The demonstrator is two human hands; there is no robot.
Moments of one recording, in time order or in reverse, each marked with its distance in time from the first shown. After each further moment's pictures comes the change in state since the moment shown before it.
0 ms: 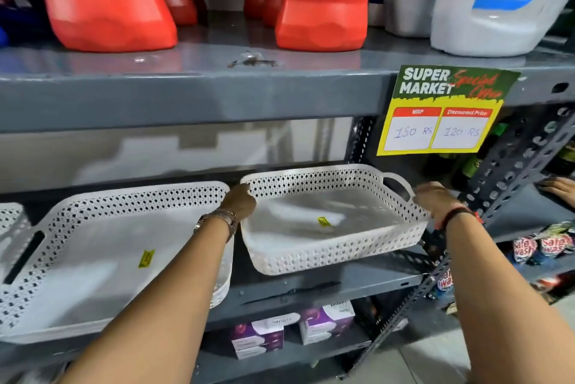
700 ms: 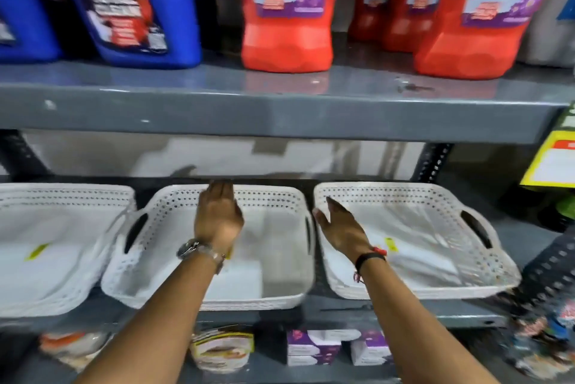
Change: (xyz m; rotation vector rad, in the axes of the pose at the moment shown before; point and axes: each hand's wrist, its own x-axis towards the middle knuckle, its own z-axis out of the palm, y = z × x) left_hand -0.035 -0.103 -0.115 0.490 0.675 0.374; right_hand -0.129 -0.123 0.213 -0.248 -0.243 -0.604
